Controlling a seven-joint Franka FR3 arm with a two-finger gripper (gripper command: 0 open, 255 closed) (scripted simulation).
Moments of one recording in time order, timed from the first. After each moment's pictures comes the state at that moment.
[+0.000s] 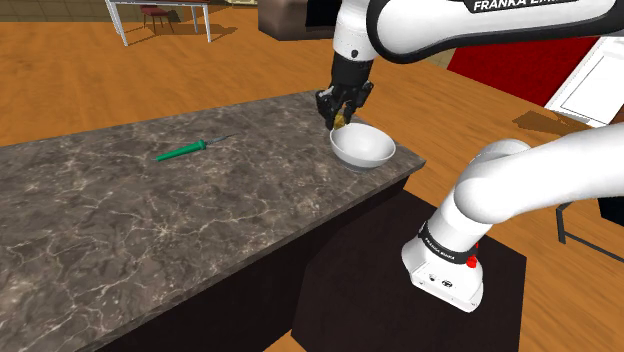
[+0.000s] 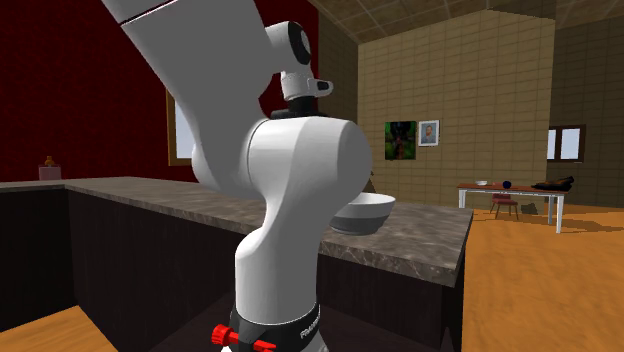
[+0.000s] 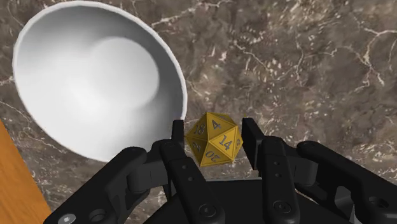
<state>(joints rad) -0.10 -0.76 0.37 -2.57 0.09 1.92 0.46</state>
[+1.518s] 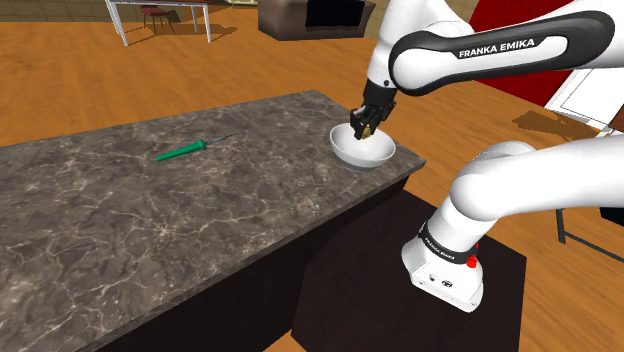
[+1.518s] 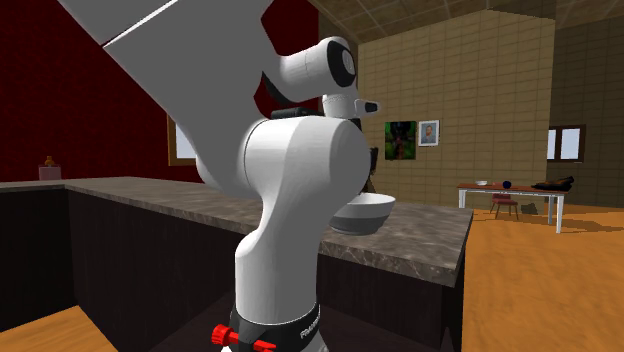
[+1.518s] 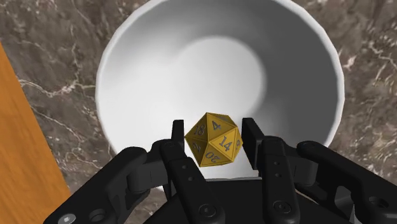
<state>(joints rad) -0.19 -0.85 0.15 -2.84 -0.04 2.11 0.24</state>
